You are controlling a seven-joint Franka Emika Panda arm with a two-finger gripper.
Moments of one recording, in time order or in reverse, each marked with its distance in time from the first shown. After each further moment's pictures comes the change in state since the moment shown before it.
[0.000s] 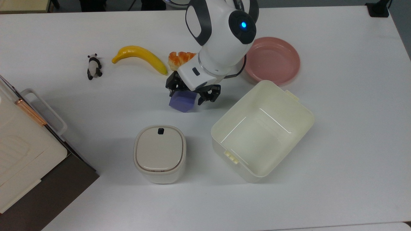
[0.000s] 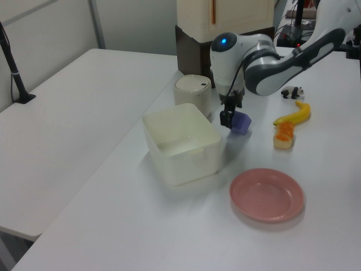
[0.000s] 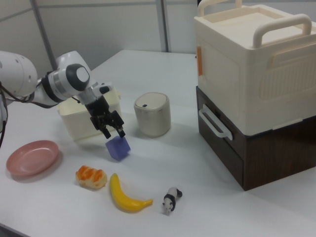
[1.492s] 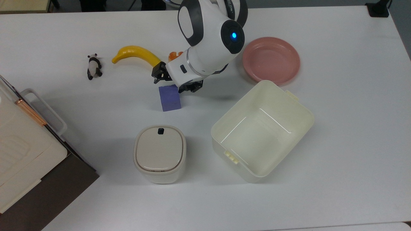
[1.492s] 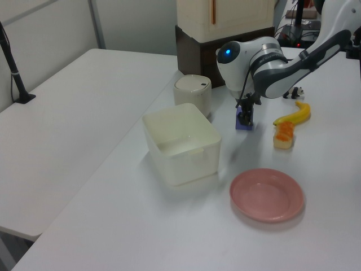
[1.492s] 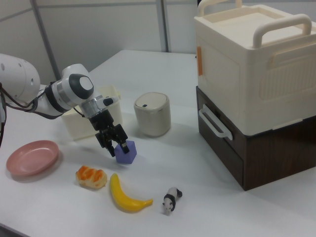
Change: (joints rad) arm -0.039 -0.024 0.004 -0.099 -0.084 -0.111 0.028
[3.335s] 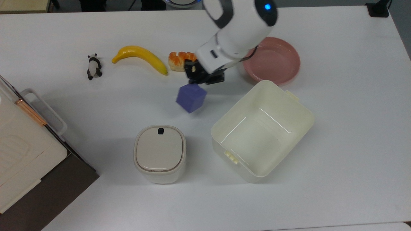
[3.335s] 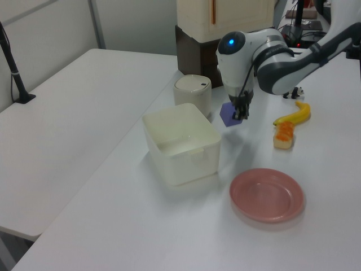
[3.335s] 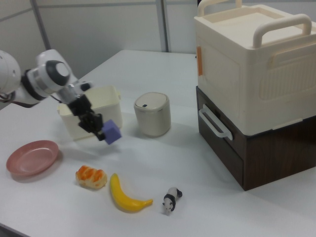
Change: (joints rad) arm -0.018 -0.054 0.167 0.022 0.000 -0.006 0.033
